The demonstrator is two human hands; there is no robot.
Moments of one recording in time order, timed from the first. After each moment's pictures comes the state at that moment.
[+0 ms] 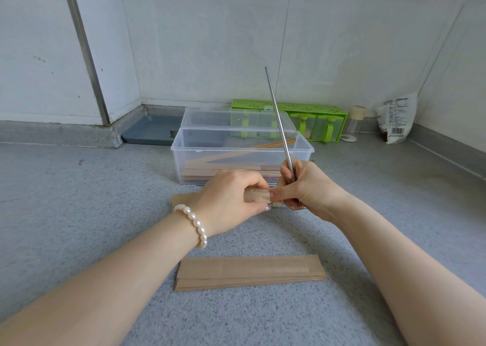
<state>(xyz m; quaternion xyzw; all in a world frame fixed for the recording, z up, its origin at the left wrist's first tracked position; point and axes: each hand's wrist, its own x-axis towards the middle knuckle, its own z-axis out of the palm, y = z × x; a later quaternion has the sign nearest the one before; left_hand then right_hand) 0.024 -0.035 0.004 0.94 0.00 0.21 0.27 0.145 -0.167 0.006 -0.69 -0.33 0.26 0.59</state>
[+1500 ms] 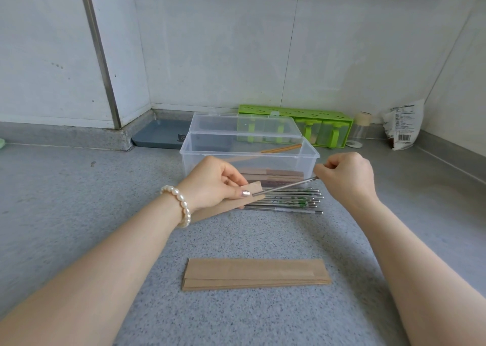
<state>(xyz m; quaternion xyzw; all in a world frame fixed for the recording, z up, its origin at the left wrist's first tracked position) 0.020 -0.002 0.023 0.88 0.12 0.11 0.45 0.177 -0.189 0.012 -0.88 -0.22 -0.20 0.36</state>
